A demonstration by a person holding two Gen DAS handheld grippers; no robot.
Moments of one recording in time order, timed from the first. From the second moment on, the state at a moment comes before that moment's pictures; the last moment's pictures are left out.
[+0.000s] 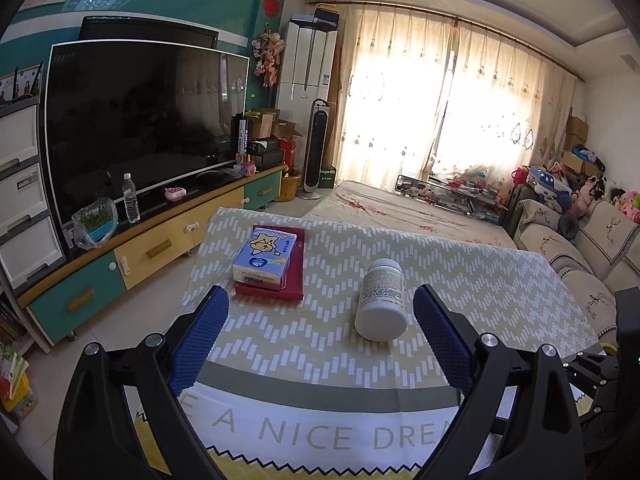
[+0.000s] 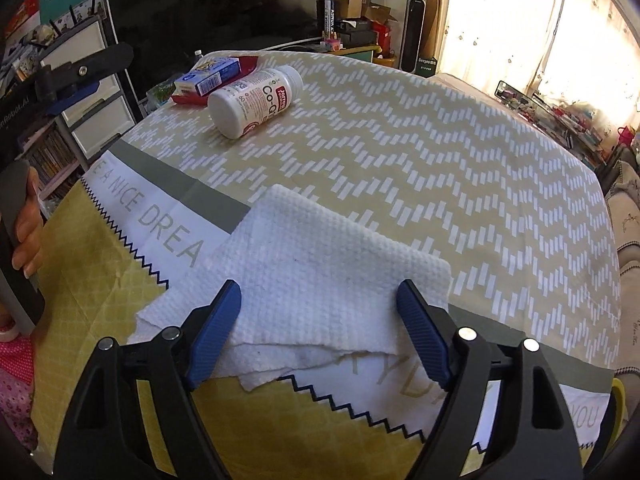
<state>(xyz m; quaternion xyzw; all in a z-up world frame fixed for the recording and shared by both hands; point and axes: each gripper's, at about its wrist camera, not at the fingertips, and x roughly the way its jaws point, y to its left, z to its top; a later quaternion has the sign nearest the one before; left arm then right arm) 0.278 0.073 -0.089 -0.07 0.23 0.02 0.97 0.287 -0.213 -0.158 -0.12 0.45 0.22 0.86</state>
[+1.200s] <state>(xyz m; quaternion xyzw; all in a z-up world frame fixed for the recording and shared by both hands) 0.276 0.056 -0.091 -0.05 0.23 -0.01 0.97 0.182 -0.441 -0.030 0.04 0.30 0.04 0.95</state>
